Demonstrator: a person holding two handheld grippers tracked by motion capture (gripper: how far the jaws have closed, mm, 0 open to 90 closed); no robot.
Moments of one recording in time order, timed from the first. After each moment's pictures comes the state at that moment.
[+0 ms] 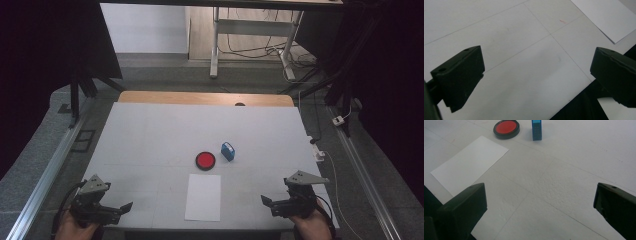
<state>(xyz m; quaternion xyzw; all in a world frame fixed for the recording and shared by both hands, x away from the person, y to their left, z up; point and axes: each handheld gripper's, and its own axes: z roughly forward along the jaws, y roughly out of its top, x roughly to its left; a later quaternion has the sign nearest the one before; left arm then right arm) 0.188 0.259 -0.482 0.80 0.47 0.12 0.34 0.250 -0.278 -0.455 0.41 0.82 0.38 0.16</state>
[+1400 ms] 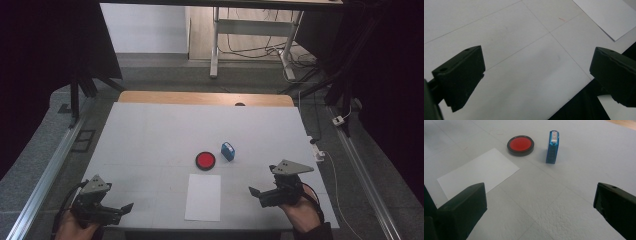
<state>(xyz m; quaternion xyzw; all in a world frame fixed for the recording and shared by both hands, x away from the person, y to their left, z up) 0.189 0.257 -0.482 0.81 0.46 0.12 0.34 0.276 -0.249 -0.448 0.32 0.84 0.40 0.16</state>
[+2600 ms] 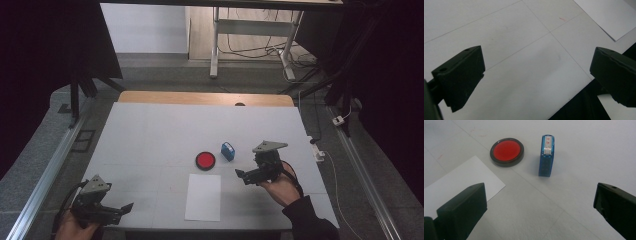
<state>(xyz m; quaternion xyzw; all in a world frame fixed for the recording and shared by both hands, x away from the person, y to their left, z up) 0.189 0.258 -0.483 0.81 0.47 0.12 0.34 0.337 -0.208 -0.457 0.35 0.85 0.36 0.15</state>
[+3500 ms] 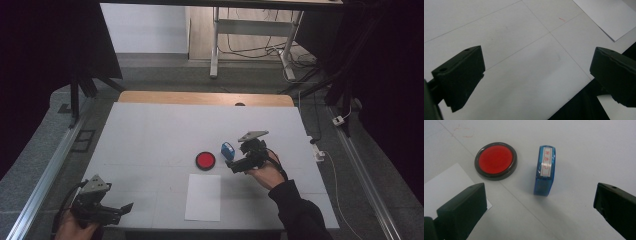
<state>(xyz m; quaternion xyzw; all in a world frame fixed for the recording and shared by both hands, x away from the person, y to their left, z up) 0.189 0.258 -0.483 0.81 0.47 0.12 0.34 0.381 -0.175 -0.472 0.34 0.87 0.33 0.14</state>
